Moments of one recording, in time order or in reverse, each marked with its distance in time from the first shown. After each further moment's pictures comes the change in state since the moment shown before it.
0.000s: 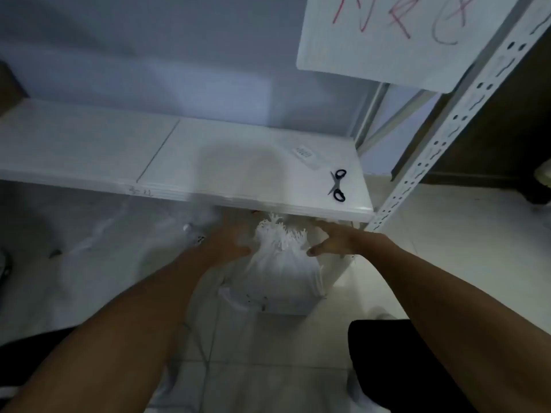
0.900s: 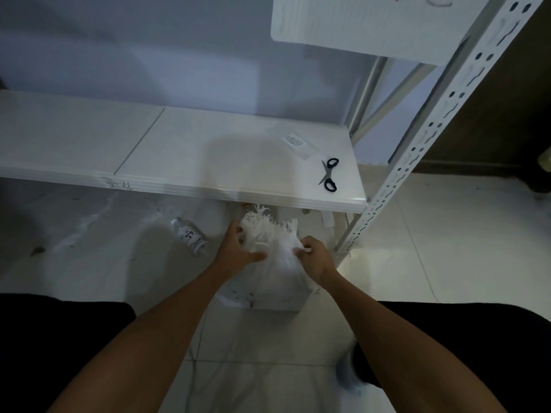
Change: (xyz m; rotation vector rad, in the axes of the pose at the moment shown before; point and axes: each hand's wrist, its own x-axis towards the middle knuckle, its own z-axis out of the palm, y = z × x) left_hand 0.019 0.022 0.086 -0.605 0.243 -0.138; right_hand 0.066 0.056 0.121 0.594 0.444 0.030
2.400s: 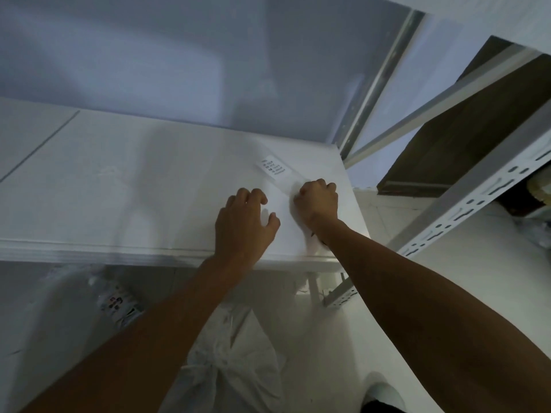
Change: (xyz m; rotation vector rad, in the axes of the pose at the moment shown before) left_hand 0.202 0.100 0.053 0.498 0.394 0.521; right_hand 0.270 -0.081 -0.062 -0.639 0.368 -0.076
